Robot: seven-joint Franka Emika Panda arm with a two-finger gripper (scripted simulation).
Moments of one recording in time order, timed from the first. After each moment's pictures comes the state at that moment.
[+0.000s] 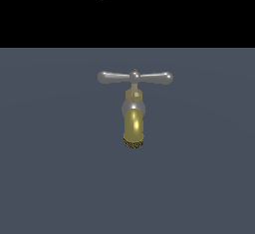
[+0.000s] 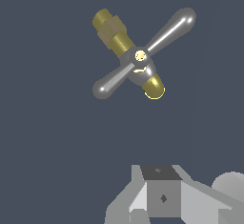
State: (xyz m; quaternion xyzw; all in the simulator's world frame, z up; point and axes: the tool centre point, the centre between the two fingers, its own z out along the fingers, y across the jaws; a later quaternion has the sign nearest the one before) arm -0.071 0.044 0.395 -0.93 0.35 0.05 0.08
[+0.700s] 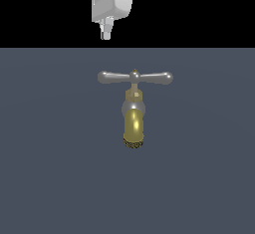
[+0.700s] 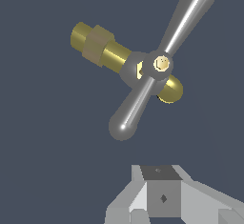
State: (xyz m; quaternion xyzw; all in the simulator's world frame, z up) arm 0.000 0.061 0.316 -0.85 0.52 0.05 0.05
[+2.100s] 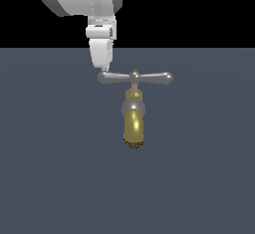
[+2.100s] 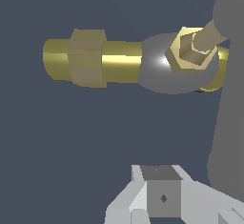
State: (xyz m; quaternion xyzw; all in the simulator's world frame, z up) arm 0.071 0.079 0.198 -0.70 0.71 0.00 0.00
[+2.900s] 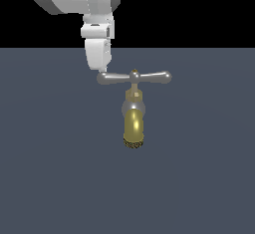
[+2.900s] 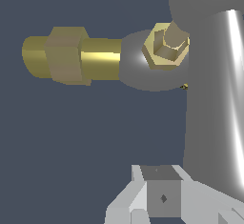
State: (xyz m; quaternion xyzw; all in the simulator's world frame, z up) arm 0.043 0.083 0.198 -0.70 0.71 0.00 0.00
